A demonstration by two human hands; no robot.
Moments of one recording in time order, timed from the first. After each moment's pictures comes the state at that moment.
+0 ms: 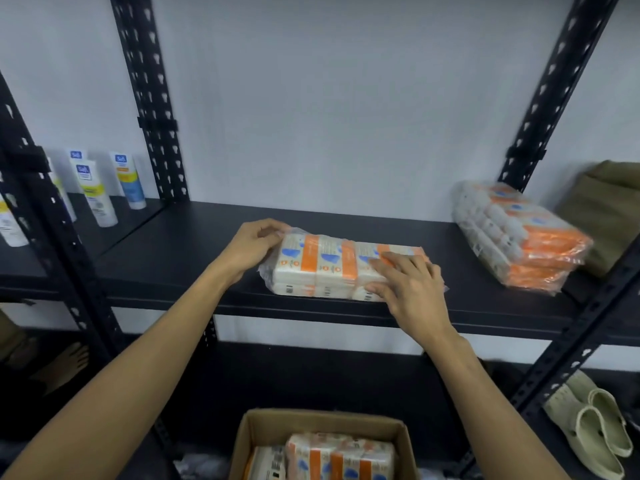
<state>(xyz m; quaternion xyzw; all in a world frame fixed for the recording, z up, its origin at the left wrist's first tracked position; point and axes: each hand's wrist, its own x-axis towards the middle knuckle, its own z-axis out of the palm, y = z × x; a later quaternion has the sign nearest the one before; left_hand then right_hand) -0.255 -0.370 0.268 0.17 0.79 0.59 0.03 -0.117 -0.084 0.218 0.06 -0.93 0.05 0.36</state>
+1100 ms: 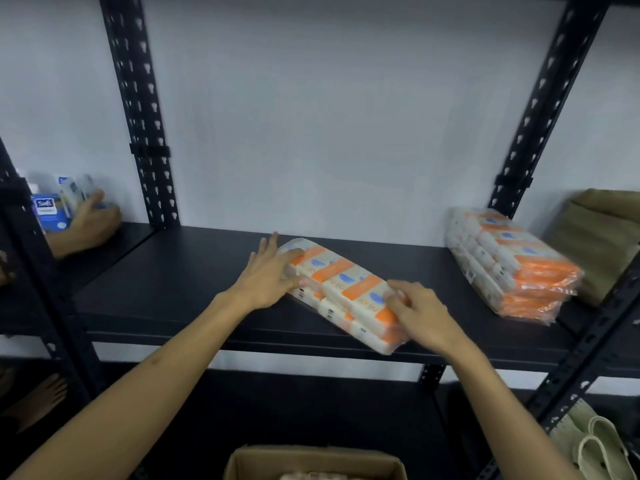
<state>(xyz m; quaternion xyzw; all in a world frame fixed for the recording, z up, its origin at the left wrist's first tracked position) -0.268 -0.335 0.267 0.26 0.94 0.20 -0.04 -0.115 -0.070 0.270 -0.11 -0.94 0.30 0.09</state>
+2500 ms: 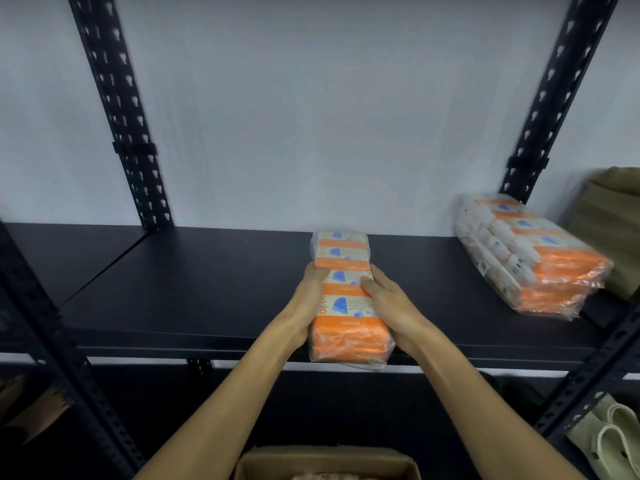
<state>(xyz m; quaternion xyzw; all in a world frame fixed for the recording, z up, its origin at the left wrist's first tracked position) -0.222 -0.264 0.252 0.05 0.65 0.72 0.22 -0.164 -0.113 0.261 -0.11 -0.71 0.70 0.00</state>
